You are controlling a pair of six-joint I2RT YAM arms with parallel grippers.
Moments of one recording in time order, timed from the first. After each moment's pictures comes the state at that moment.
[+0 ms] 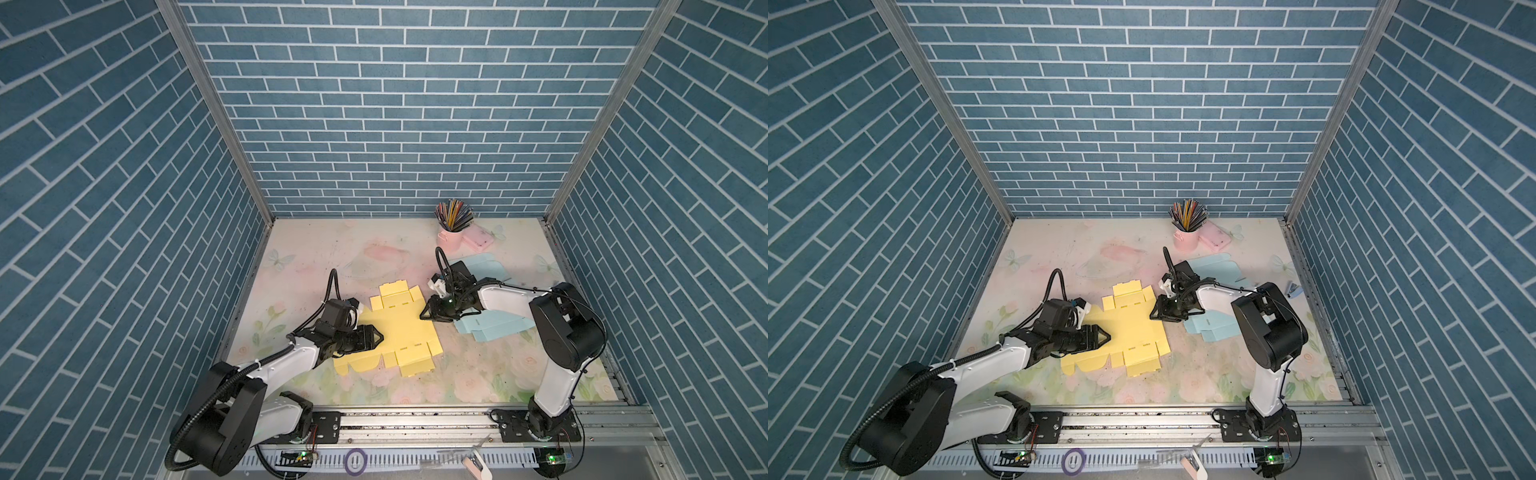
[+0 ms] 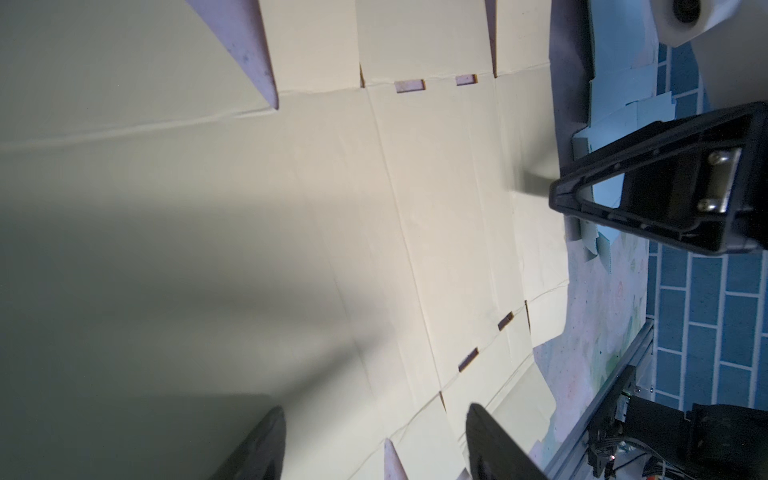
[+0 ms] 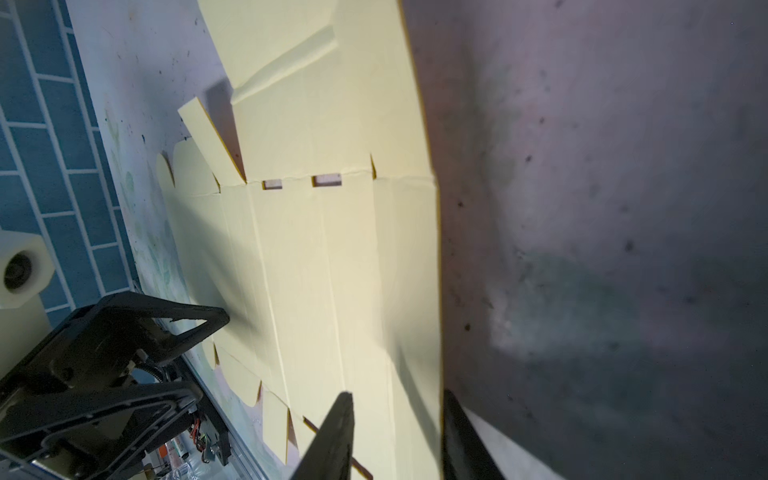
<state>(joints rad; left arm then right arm) -0.43 1.23 0.39 -0.10 0.45 -0.59 0.61 1.83 1.02 -0.32 -0.57 0.51</state>
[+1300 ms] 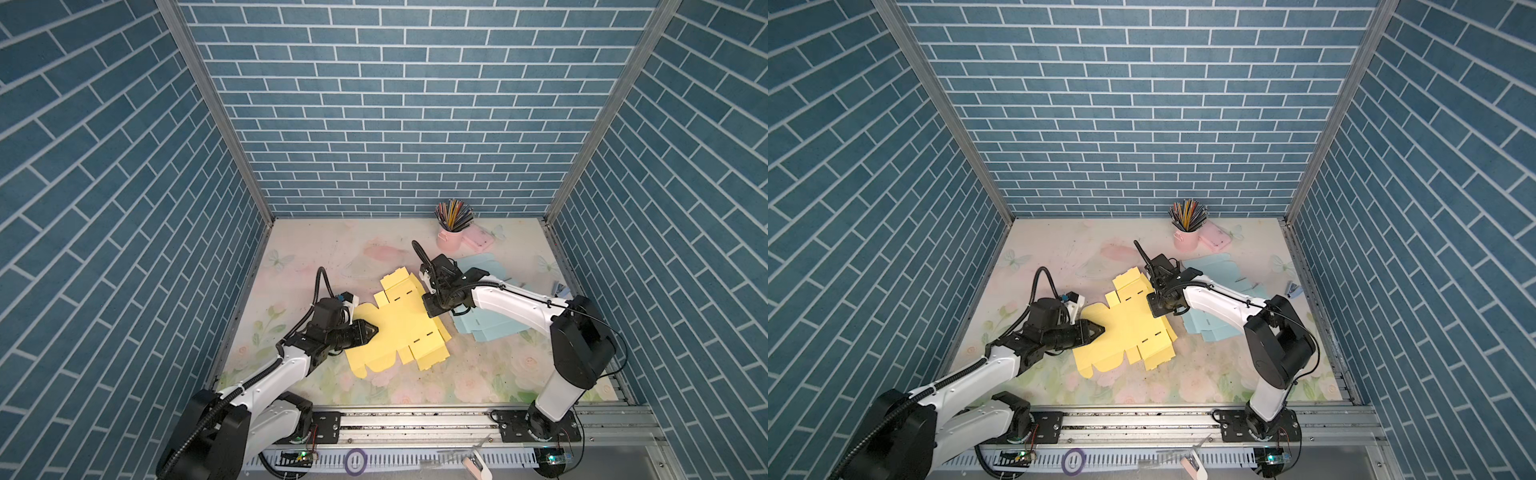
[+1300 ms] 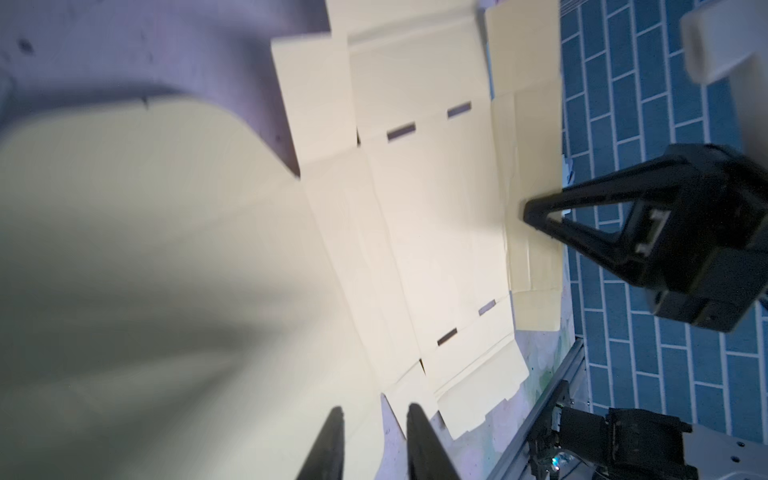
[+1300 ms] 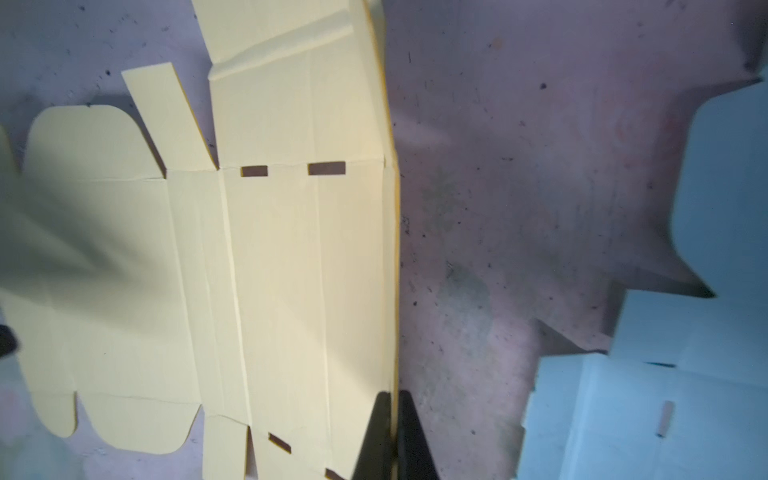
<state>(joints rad) -0.37 1.08 0.38 -0.04 0.51 -0.67 0.79 1.71 1.23 -0.68 0.01 0.25</state>
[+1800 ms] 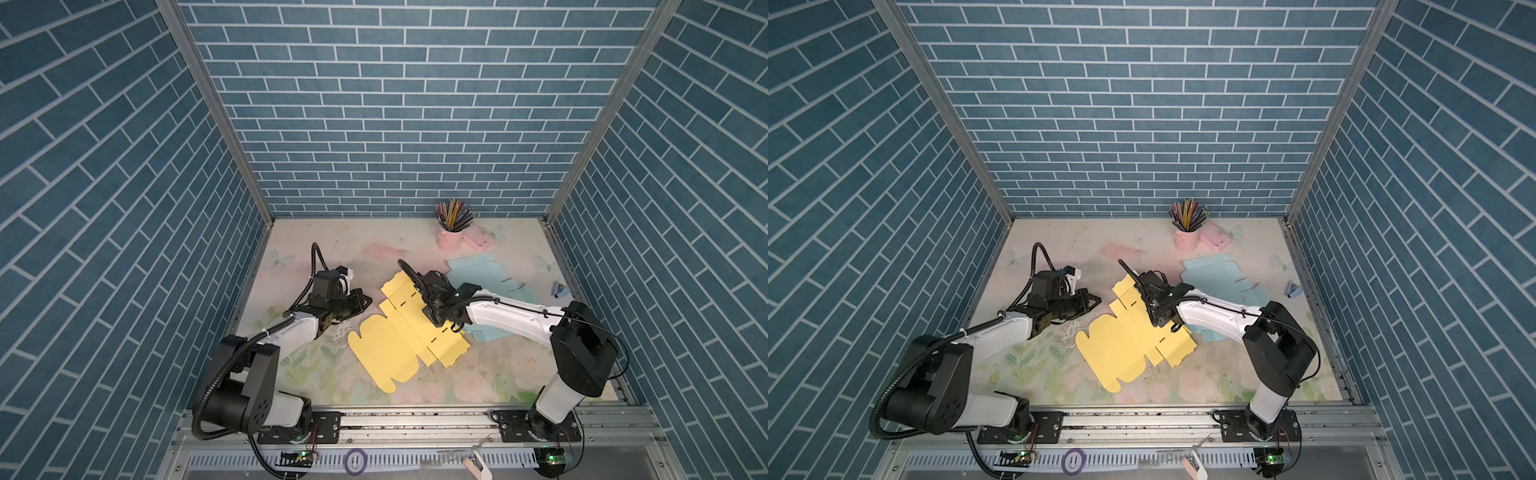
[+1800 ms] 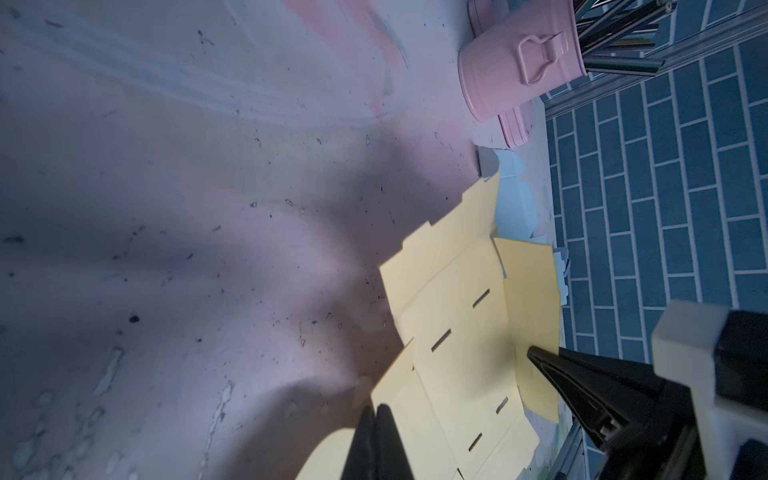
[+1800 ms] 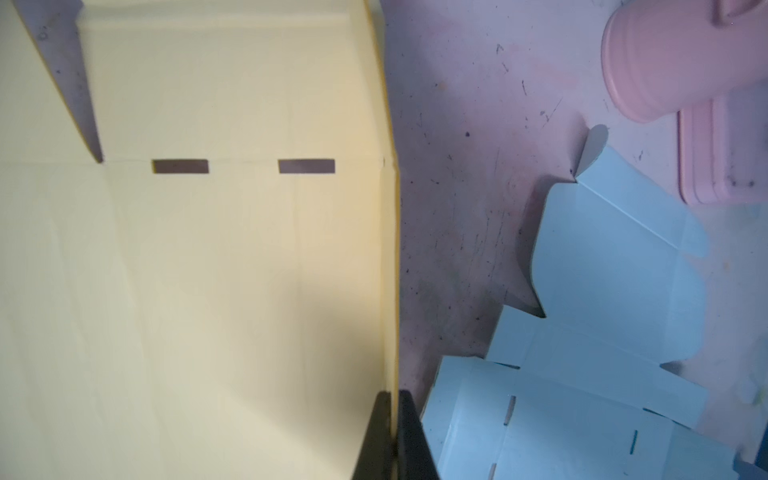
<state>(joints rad) -0.25 1.42 0.61 0.09 0.53 -0.65 0.92 1.68 1.13 -0.57 0.38 0.00</state>
